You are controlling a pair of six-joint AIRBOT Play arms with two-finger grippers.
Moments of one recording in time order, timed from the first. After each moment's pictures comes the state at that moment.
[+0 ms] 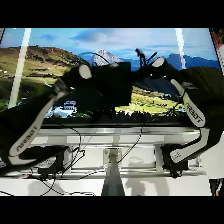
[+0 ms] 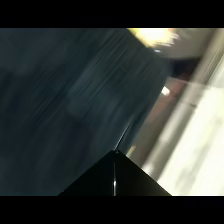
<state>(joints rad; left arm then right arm) -0.50 -1.47 1.24 0.98 -1.11 -0.99 0.18 -1.70 1.31 -0.69 0.93 1.20</state>
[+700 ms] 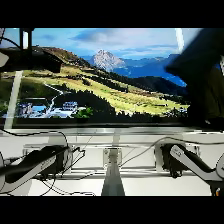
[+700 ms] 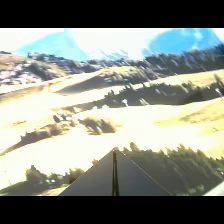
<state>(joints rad) -0.03 -1.07 1.24 1.12 -1.09 -1.00 -0.56 -1.06 1.38 -1.09 1.06 1.52</state>
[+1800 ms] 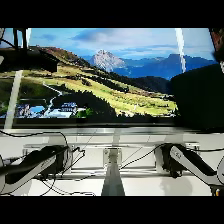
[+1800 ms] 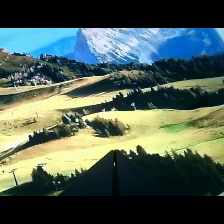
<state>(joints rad) -0.01 -1.06 1.24 1.12 -1.09 -1.00 -0.30 -1.07 1.38 -1.31 1.12 1.39</state>
